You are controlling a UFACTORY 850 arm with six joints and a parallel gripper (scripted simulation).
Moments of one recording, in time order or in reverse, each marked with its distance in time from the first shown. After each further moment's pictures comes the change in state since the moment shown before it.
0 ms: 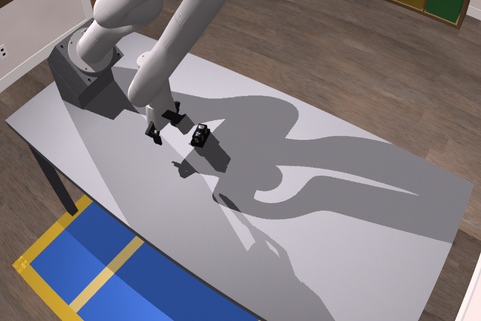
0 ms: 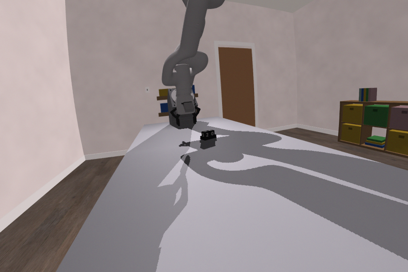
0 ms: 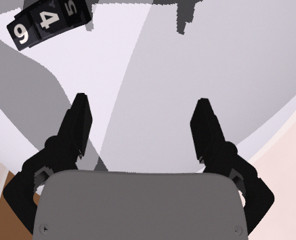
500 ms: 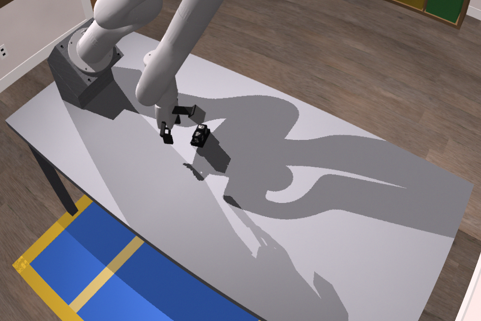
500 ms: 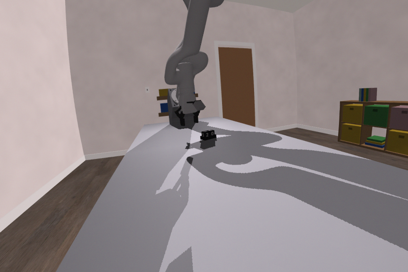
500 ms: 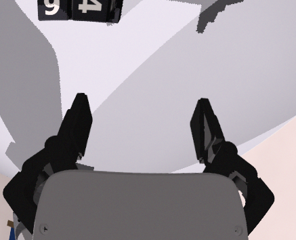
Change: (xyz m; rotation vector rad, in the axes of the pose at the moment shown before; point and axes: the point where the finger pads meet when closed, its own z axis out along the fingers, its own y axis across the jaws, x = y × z) arm 0.016 -0.013 -0.004 0.006 -0.005 -0.393
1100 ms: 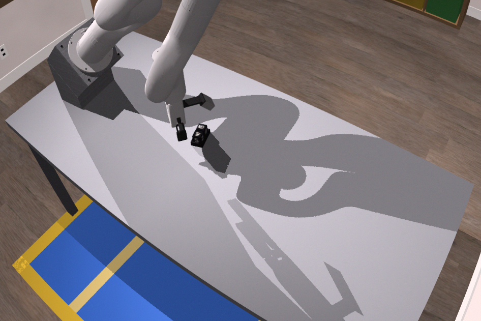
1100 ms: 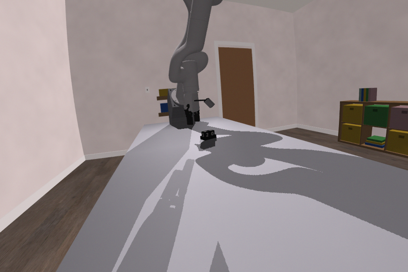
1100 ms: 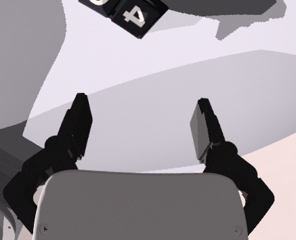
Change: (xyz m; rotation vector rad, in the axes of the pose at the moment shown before) arm 0.024 -0.011 -0.006 0.001 -0.001 -0.470
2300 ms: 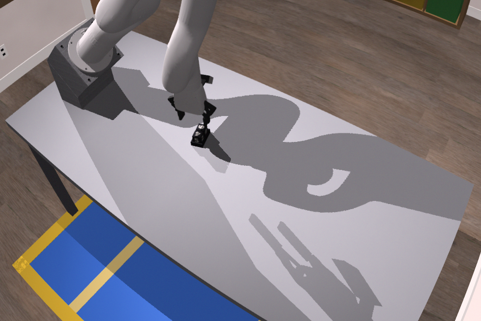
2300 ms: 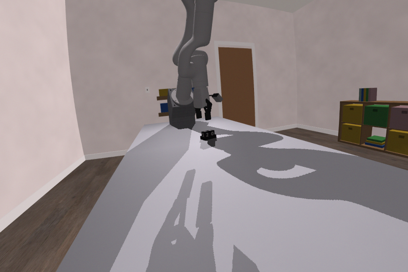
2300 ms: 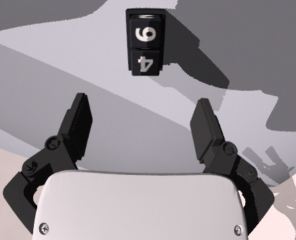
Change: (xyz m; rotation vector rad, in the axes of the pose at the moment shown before) arm 0.054 -0.008 -0.019 0.008 0.023 -0.903
